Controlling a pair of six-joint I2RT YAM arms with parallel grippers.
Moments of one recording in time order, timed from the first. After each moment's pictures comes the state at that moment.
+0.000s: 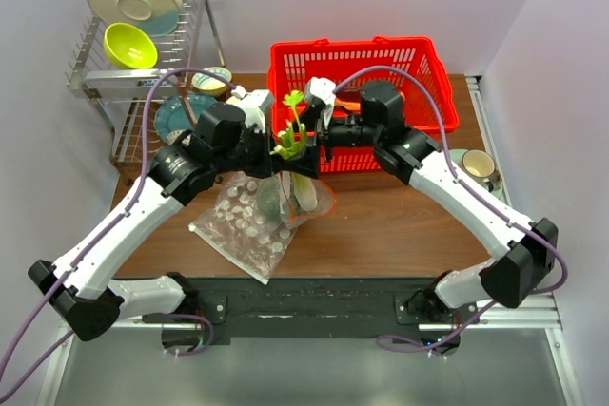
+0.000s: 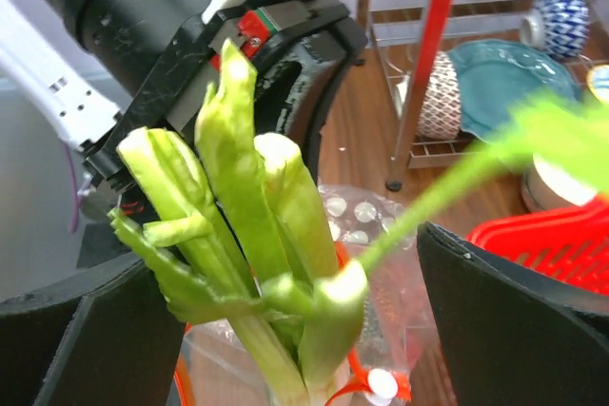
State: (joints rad) left arm -0.68 1.19 1.37 -0.73 0.13 -0.51; right arm 0.67 1.42 1.38 -0.16 -0.78 -0.08
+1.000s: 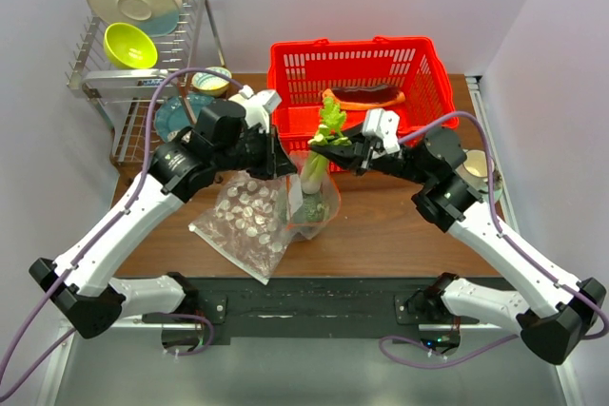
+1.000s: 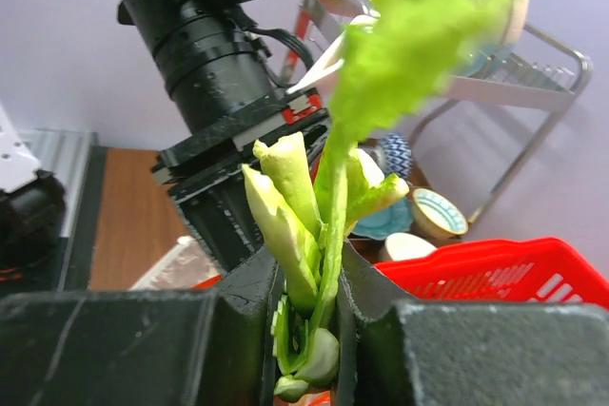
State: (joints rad) left arm -0.68 1.21 1.40 -0.75 0.27 -0.54; right arm 0.67 1.04 1.04 0.24 -0.63 -0.15
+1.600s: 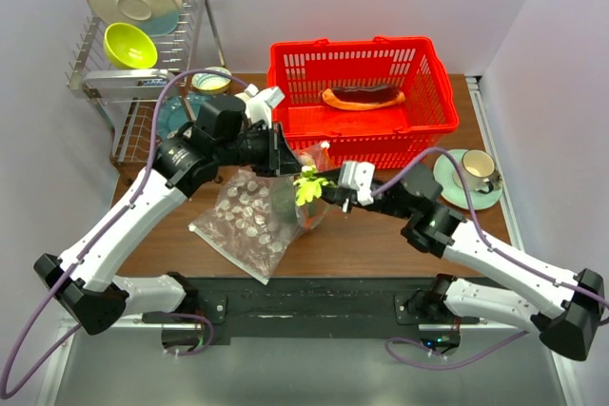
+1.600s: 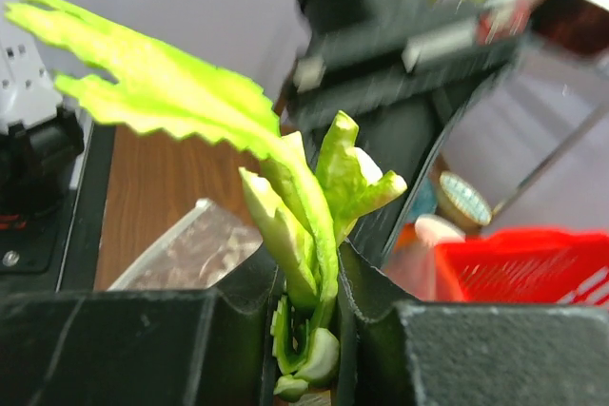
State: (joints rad) left arm -0.65 1.24 1.41 -0.69 0.44 -0.63; right arm 0.90 0.97 0.81 0.31 -0.43 -0.32
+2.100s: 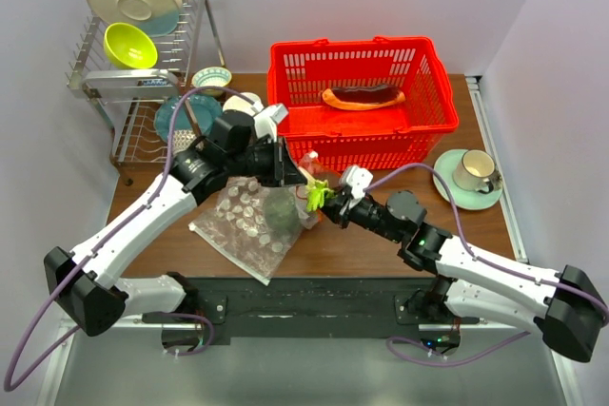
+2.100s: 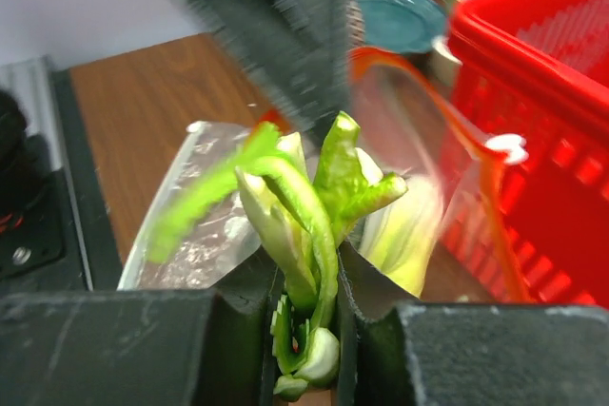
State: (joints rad) left arm -0.65 1.23 1.20 -0.54 0.44 -0.65; right arm 0.92 0.94 0.49 0.45 -0.12 -0.02
